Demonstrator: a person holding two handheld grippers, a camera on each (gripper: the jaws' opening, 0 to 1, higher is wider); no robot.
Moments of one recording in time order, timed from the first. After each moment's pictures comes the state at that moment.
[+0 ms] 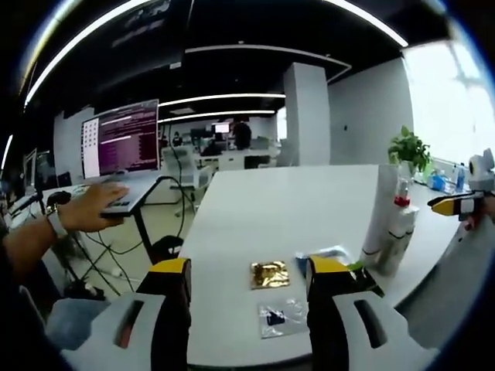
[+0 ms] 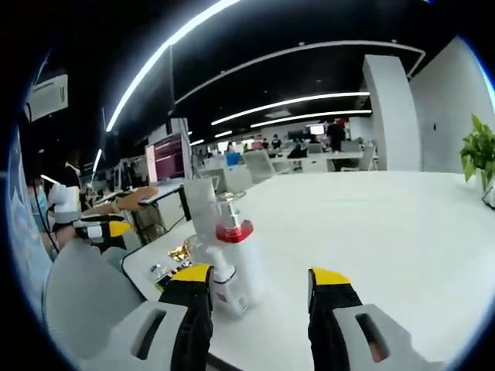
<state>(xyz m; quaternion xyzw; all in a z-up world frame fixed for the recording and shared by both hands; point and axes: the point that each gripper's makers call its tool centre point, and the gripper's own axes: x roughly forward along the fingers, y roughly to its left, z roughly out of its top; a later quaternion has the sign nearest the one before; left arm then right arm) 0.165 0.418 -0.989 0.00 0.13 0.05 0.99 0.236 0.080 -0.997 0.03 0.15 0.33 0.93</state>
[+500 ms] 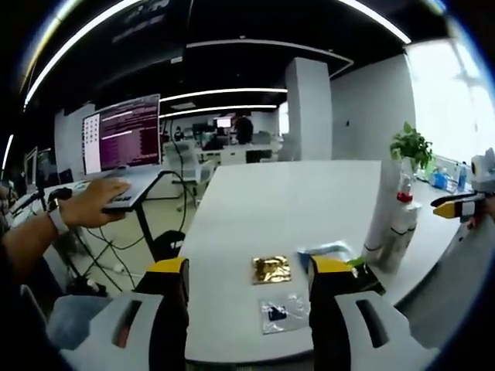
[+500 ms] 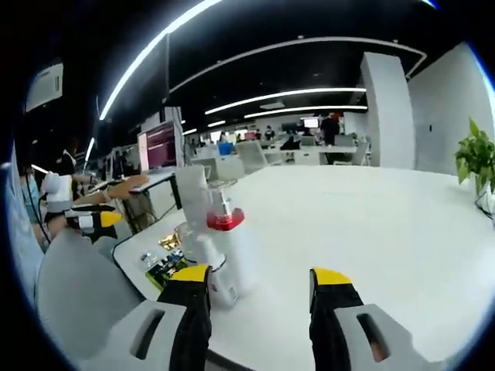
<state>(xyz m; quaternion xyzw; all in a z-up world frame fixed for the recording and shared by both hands) 0.164 0.419 -0.993 0.00 0.14 0.06 0.99 0.236 0.074 -1.009 0.00 0.18 0.31 0.93</state>
